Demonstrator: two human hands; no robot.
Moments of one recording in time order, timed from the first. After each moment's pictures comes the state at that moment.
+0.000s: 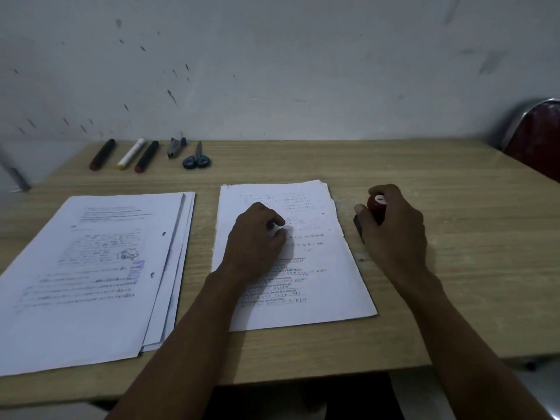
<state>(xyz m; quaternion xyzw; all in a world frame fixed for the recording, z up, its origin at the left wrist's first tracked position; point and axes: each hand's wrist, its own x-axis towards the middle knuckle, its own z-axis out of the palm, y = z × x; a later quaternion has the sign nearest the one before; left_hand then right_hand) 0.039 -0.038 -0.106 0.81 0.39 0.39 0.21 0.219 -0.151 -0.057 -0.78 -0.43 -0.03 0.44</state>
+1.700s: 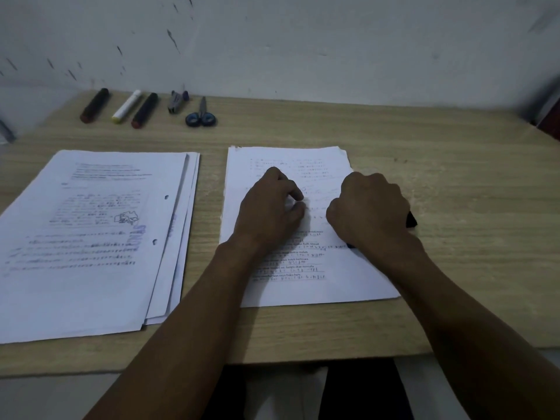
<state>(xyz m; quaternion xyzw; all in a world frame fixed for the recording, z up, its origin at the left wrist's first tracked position) 0.040 -0.036 -0.109 0.83 0.39 0.35 0.19 0.160 -0.121 -0.045 -0.84 -0.52 -0.04 0.11</state>
